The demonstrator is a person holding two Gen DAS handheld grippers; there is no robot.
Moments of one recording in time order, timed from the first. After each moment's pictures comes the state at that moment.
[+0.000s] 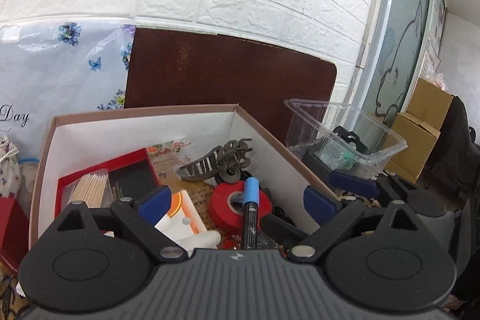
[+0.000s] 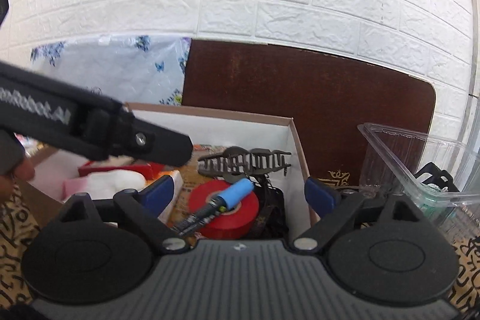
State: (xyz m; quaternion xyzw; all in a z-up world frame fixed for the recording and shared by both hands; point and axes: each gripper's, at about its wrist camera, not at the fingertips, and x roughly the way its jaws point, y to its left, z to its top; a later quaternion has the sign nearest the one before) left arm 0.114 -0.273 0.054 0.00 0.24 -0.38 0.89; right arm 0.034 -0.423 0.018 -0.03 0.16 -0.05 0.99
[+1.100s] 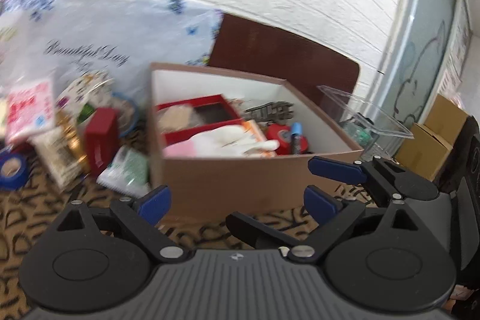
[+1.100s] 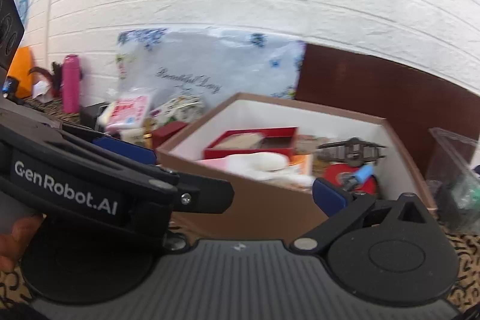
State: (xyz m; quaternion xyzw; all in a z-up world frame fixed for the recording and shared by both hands) left arm 0.033 -0.136 0.020 -0.05 0.27 -0.31 0.91; right arm -0.020 -0.292 0.012 -0.06 0.19 0.08 0.98
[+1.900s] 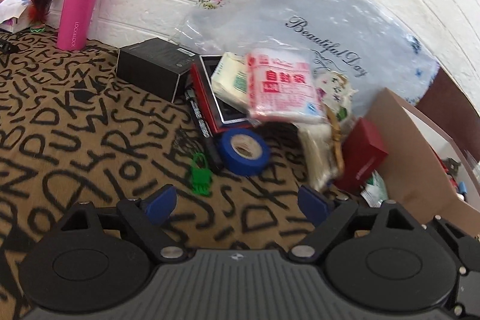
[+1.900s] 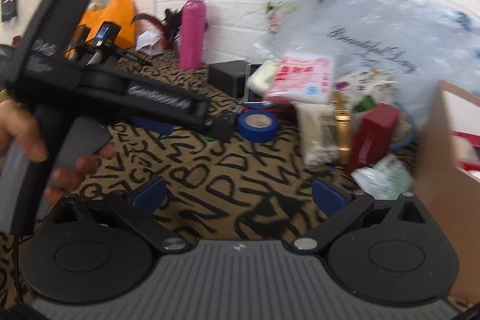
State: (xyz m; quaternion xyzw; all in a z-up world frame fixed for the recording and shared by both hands) left arm 0.134 0.076 -0.033 -0.15 0.32 -0.09 0.93; right arm 0.063 -0.117 -0.041 -0.10 0.26 0.28 0.92
